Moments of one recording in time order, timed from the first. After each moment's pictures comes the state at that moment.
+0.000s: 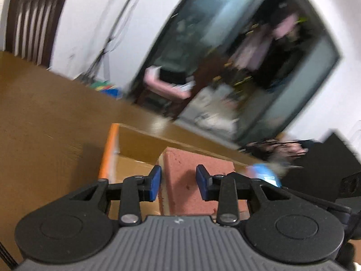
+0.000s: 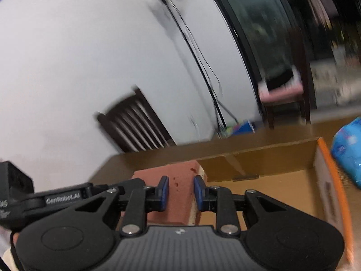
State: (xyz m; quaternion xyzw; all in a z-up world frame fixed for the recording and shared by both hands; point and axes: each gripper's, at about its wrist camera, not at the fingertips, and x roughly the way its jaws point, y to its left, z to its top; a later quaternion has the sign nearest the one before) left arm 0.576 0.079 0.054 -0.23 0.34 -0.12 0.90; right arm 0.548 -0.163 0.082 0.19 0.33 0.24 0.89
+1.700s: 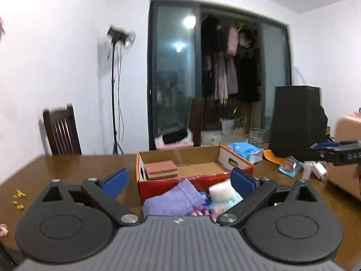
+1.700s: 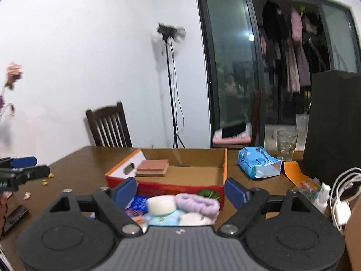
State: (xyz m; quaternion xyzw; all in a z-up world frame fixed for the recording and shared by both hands) left arm 0.168 0.014 0.101 0.03 0.11 -0.10 0.99; right arm 0.175 -0.259 0.116 0.04 0.15 0.14 0.98
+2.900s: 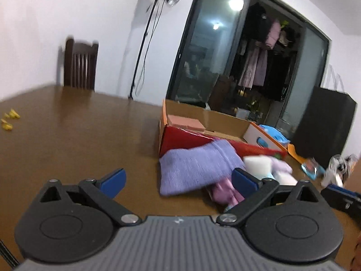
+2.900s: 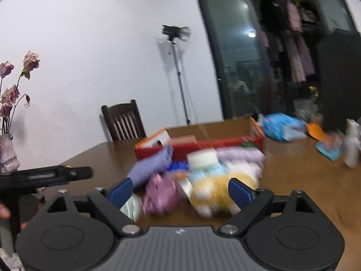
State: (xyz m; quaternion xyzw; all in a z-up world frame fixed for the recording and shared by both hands) left arm 0.265 0.078 0.022 -0.13 0.22 -0.07 0.96; right arm 0.196 -0.181 0.040 0.08 0.16 0.18 0.97
